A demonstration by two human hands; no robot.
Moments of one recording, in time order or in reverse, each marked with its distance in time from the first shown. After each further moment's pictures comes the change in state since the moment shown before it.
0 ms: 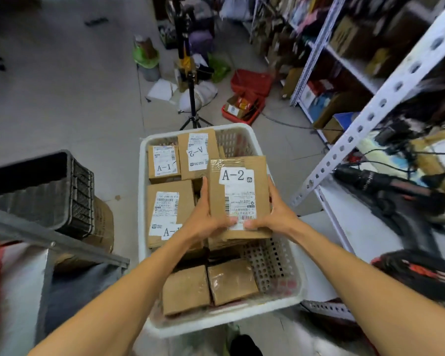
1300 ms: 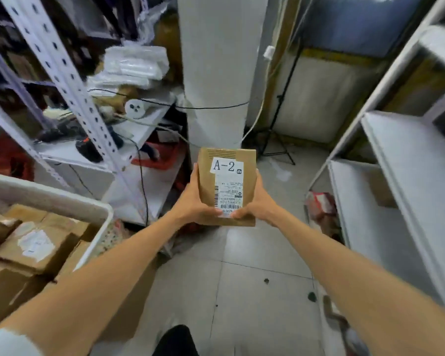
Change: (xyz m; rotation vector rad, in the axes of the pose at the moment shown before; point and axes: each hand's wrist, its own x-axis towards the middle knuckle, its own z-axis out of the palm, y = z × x) left_hand -0.340 0.040 0.355 0.503 -0.948 0.473; right_hand -0.595 0.176 0.051 0.397 1.027 0.312
